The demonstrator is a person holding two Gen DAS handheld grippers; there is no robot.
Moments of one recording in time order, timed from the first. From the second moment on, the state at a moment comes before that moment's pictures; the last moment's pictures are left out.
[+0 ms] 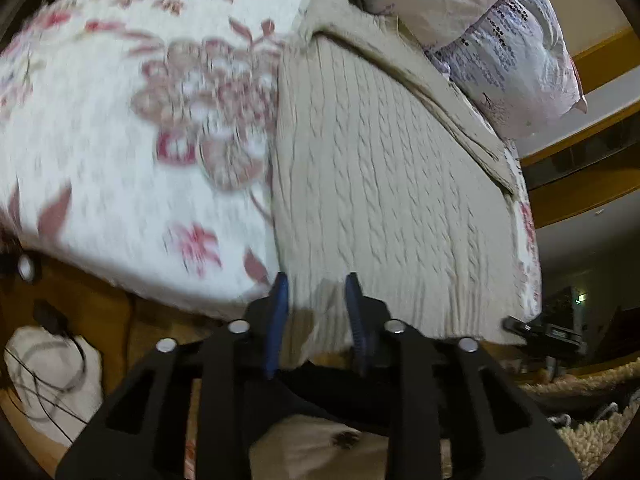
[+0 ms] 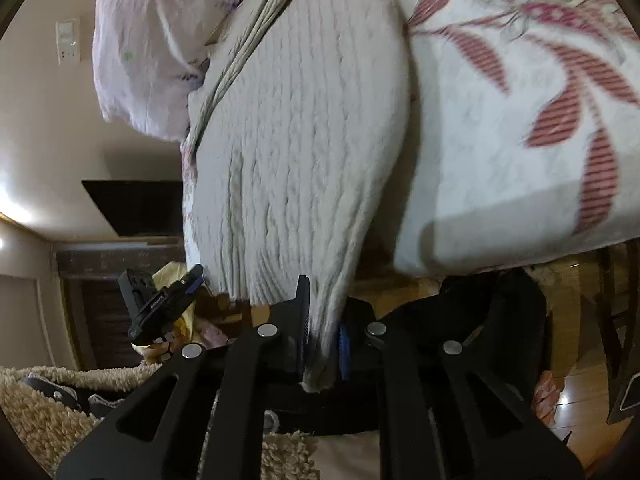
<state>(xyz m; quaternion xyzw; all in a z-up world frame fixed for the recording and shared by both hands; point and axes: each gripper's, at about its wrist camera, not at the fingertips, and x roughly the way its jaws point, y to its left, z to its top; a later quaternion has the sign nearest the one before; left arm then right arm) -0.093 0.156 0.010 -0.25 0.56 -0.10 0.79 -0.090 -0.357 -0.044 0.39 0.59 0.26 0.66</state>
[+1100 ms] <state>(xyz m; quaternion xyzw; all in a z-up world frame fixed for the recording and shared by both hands) 0.152 0.186 0.009 -0.31 0.49 -0.10 0.81 0.113 -0.382 0.017 0.41 0.45 0.14 0.78</state>
